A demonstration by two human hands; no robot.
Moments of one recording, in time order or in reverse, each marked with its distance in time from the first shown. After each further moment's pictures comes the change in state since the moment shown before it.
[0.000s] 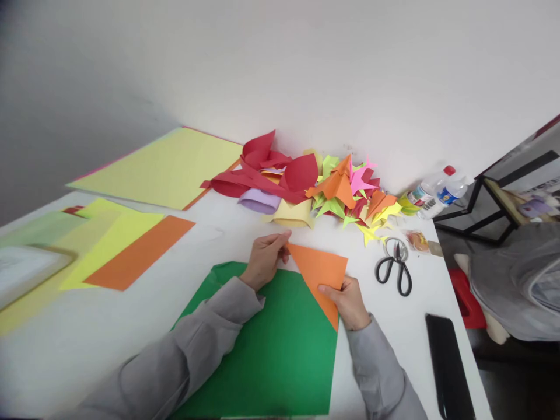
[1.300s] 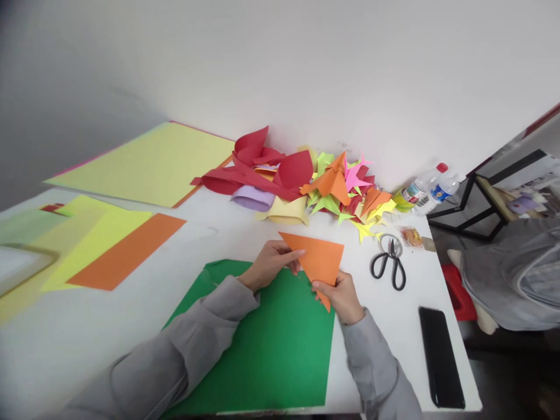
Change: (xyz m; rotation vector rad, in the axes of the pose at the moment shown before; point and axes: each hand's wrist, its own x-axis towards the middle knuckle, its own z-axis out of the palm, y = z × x) left_hand -0.016 0.005 0.008 0.092 -0.430 -0.176; right_hand 0.006 0.001 0.000 -0.180 0.026 -0.037
